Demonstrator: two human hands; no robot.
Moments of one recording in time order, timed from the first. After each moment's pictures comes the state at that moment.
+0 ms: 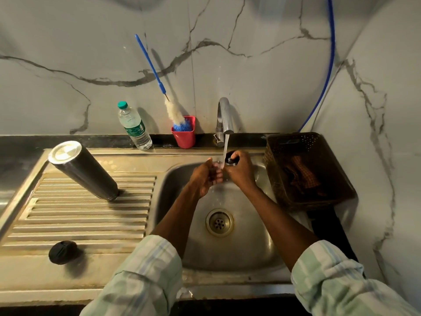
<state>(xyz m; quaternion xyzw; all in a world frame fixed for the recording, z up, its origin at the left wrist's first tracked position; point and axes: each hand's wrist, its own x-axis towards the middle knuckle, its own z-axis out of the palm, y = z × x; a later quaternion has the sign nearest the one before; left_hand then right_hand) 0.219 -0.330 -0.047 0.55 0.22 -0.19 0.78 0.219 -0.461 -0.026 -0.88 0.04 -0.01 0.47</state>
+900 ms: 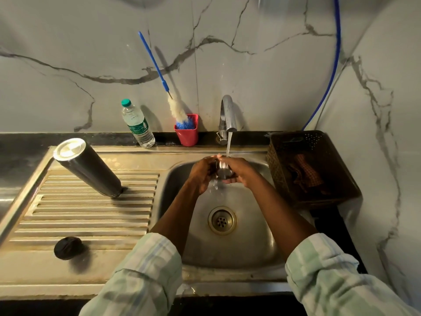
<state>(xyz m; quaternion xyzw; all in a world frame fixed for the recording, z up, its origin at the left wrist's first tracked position) 0.217 -0.325 -0.044 0.56 0.20 -0.15 0.79 0.226 -0.455 -0.009 -0.73 0.18 0.26 0.60</state>
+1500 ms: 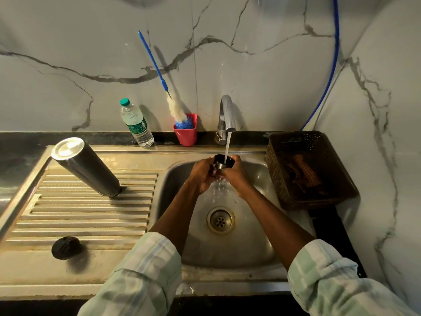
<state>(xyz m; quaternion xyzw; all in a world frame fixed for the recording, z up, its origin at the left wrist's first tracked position) 0.217 -0.329 -0.038 0.55 0.22 -0.17 0.78 0.210 -0.445 -0.031 -0.76 0.15 0.14 0.61</state>
